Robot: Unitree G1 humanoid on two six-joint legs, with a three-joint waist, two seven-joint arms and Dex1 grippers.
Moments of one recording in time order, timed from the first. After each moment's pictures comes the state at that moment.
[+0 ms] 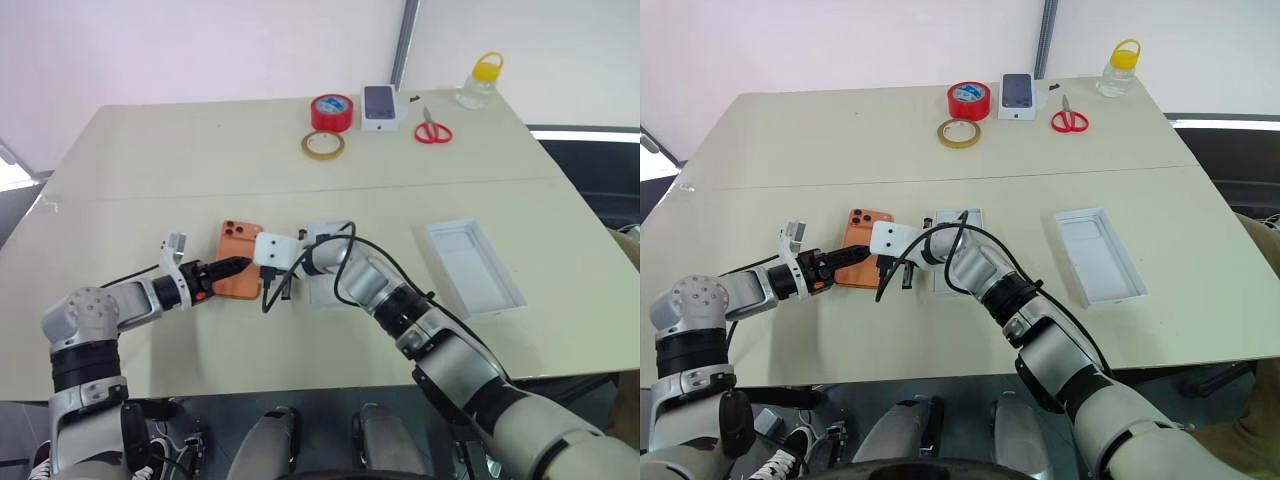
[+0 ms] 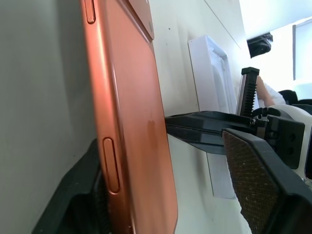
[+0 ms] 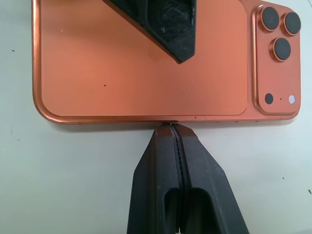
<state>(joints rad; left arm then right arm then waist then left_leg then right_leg) -0.43 0.48 0.45 0.23 -0.82 1.35 -0.61 -0.88 -0.02 0.52 0.60 -0.30 0.23 0.82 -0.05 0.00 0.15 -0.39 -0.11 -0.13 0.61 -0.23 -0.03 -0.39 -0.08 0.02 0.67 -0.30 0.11</state>
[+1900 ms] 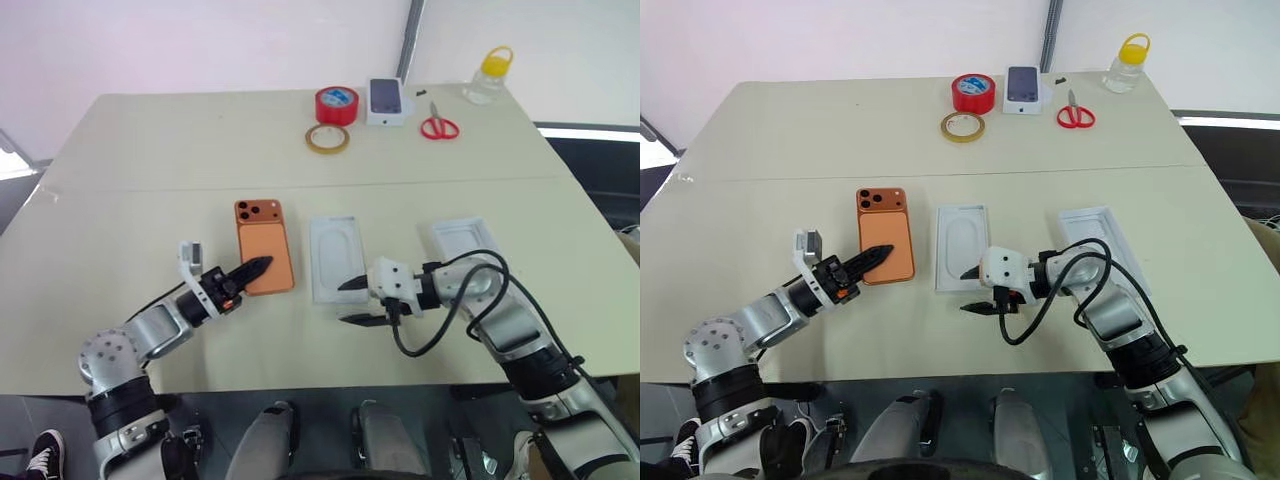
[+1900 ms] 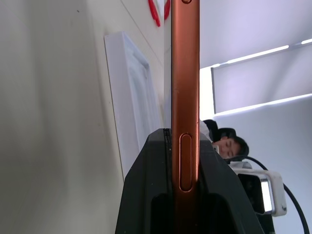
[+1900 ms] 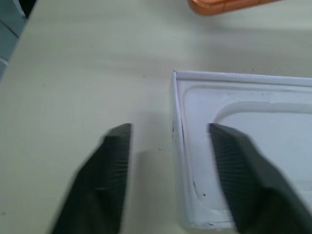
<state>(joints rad) -0.28 0.19 0.59 -0.03 -1.21 1.34 -0.34 -0.41 -0.59 0.31 -0.07 0.06 0.19 1.18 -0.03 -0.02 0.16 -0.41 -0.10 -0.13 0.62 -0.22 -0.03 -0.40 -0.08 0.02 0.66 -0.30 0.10</state>
